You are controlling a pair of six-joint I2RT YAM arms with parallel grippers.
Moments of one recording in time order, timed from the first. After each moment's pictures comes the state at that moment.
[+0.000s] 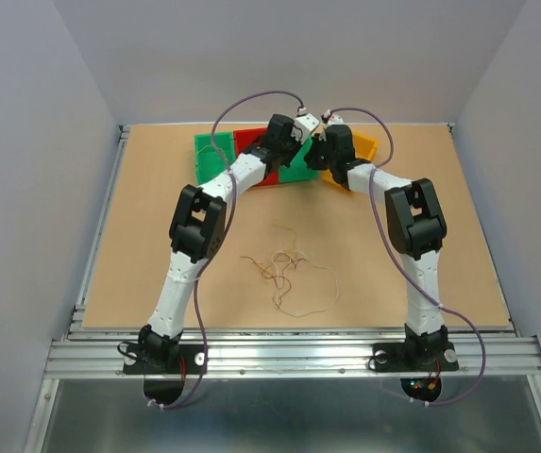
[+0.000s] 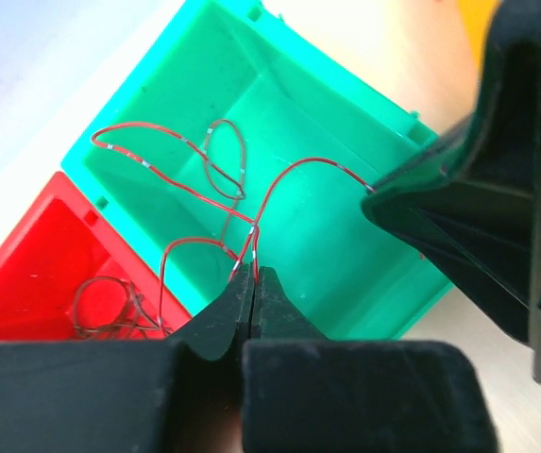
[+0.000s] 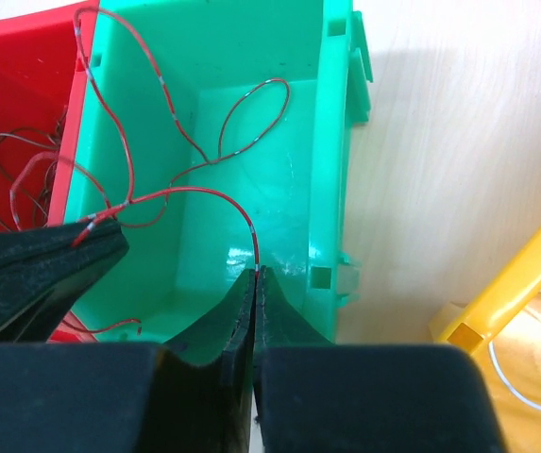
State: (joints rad) left arm -0.54 2.38 2.06 -0.23 -0.04 0.29; right arm 0.35 2.24 1.65 0.14 -0.05 0.35
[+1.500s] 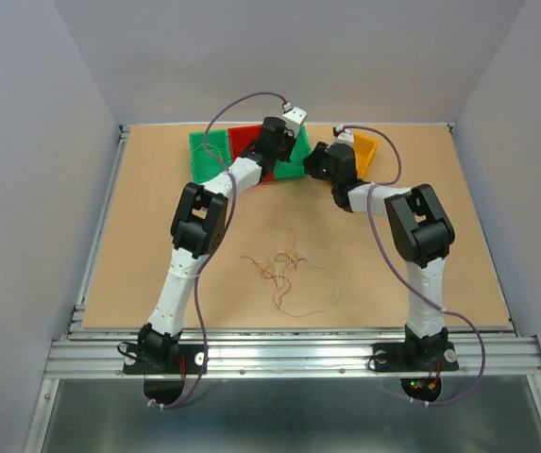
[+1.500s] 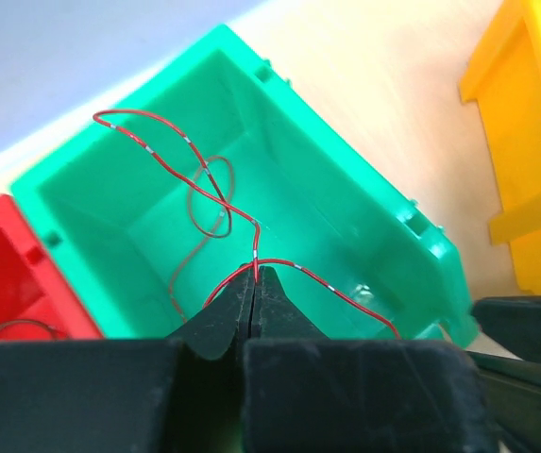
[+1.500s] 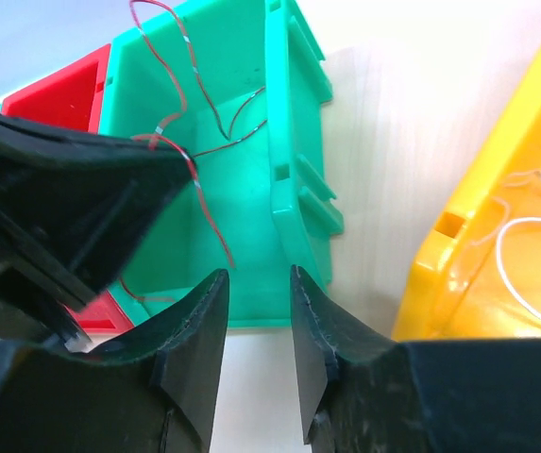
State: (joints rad) left arm -0.50 2.47 2.05 0.01 0.00 0.09; right arm 0.39 2.14 1.35 0.53 0.10 0.52
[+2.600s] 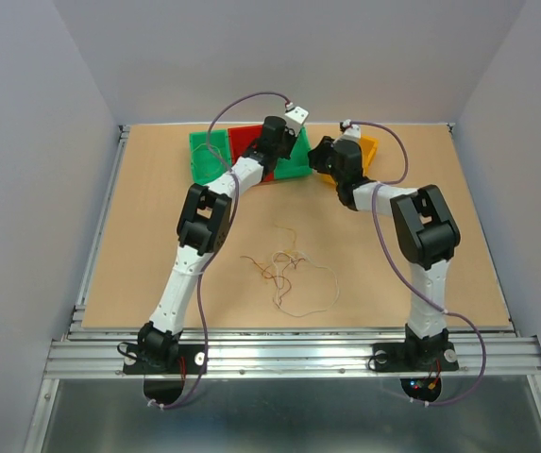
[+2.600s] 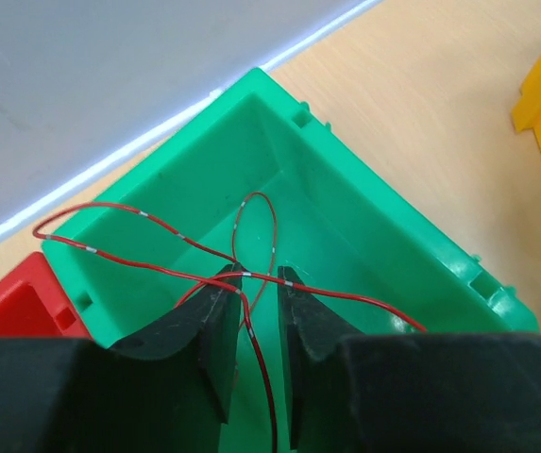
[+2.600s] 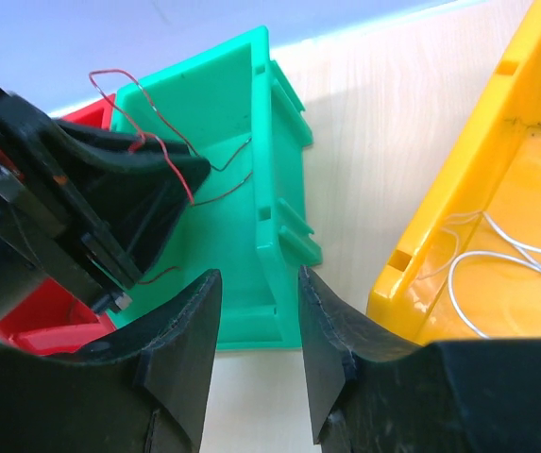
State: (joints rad) left arm -0.49 2.58 2.21 0.03 -0.02 0.17; right arm 0.36 2.10 1.33 0.56 0.12 0.49
